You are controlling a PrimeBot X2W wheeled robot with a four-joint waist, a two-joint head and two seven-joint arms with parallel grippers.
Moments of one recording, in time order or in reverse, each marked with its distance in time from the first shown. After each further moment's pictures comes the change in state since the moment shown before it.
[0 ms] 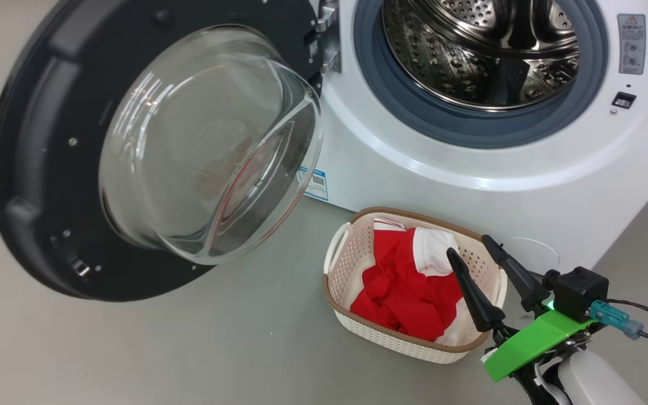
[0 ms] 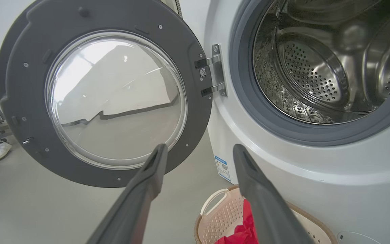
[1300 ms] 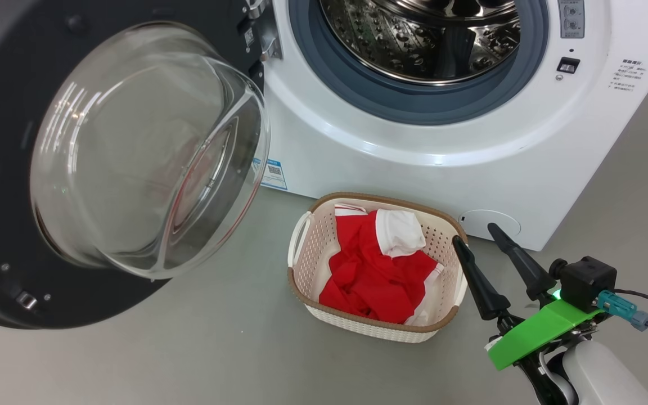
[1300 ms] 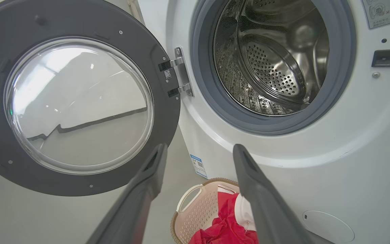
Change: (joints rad) left arm -0.143 0.026 -0.071 0.428 -0.106 0.022 0.304; right arm -0.022 -0.002 -0.016 -0.003 -0.001 0.000 0.000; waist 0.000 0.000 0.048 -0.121
